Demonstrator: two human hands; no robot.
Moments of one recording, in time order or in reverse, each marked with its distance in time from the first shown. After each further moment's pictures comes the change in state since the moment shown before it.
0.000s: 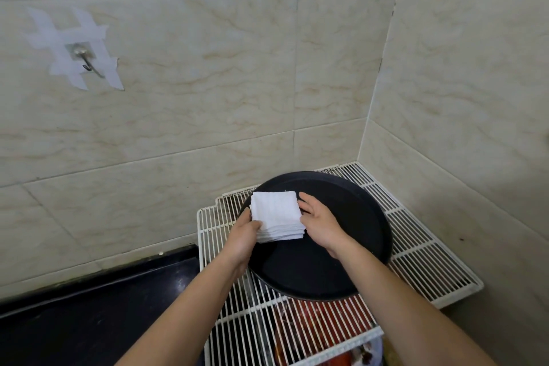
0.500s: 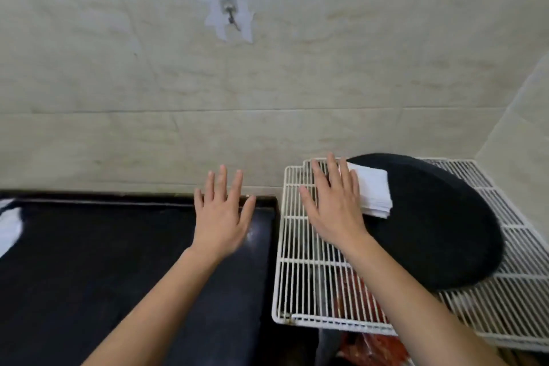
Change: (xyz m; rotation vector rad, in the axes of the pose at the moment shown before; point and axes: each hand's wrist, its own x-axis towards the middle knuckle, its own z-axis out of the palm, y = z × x) left_hand -0.118 -0.026 -0.141 1.345 0.691 0.292; right_hand -0.032 -0.024 0.106 -0.882 0.103 -0.680
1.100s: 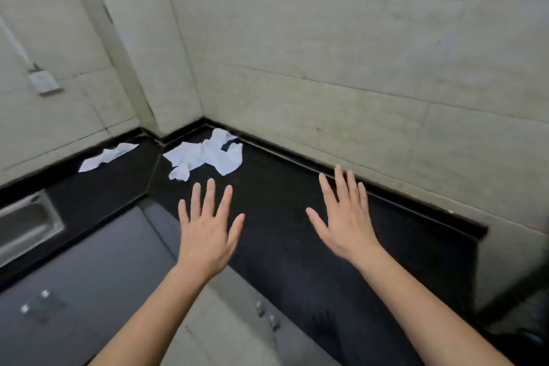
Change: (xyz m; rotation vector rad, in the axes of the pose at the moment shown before) left_hand -0.302 -0.369 -0.146 0.339 0.149 -0.578; right_hand -0.093 -0.411 0.144 0.037 -0.173 -0.586
